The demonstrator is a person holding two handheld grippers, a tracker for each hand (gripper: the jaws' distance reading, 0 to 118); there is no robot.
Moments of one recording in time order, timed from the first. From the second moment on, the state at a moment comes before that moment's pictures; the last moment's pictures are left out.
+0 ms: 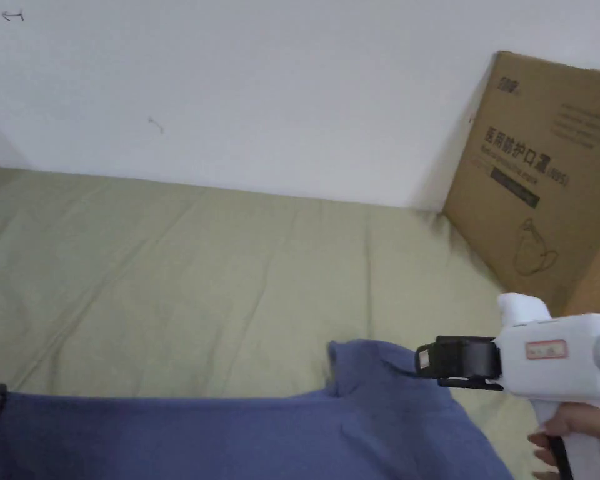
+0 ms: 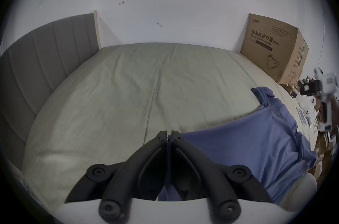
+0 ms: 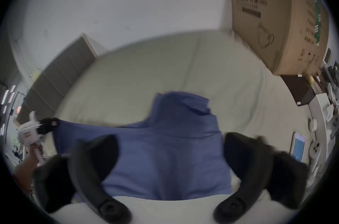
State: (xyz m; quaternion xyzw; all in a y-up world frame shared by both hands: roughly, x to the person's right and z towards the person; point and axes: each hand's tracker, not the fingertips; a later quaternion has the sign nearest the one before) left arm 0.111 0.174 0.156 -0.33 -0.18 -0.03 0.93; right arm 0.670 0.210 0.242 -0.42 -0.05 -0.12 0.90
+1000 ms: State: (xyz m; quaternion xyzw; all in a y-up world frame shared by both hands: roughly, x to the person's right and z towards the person) left arm 0.113 0.241 0.163 -0.34 -0.17 0.00 0.92; right arm 0.703 0.262 0.241 -0.42 -0.07 -0.10 0.90
